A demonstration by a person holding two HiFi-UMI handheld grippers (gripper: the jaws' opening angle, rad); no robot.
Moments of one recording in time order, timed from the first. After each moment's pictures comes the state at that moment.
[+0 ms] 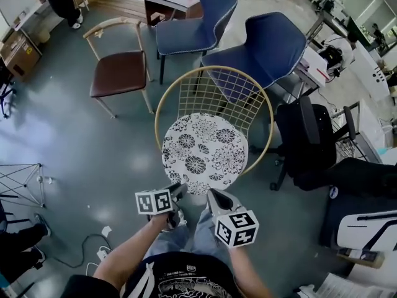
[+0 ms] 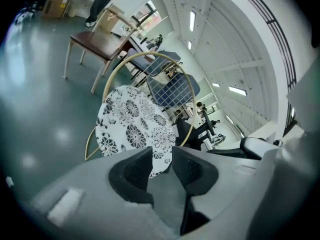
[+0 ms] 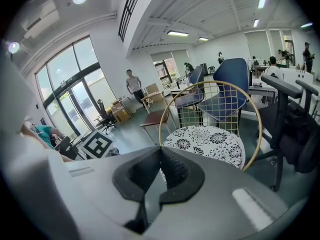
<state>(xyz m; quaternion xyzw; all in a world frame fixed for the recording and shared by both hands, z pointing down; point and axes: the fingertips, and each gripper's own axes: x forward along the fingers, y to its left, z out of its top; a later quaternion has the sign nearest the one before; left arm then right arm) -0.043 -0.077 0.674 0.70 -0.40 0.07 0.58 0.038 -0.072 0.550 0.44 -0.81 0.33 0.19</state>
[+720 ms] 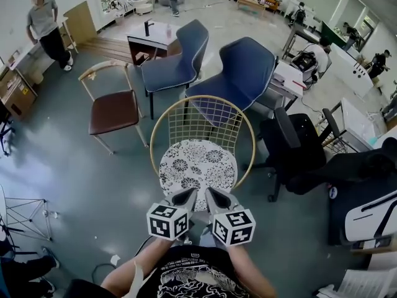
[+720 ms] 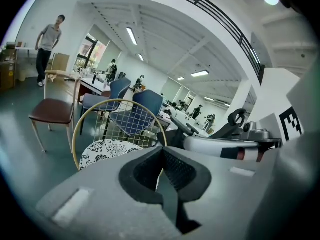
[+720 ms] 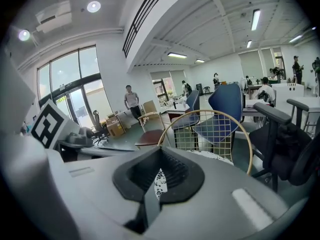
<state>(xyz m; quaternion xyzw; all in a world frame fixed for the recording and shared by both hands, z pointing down) 0.009 -0.103 0.490 0.85 -0.39 0.11 0.34 0.049 -0.098 0.469 0.50 -0.82 0.26 0.12</state>
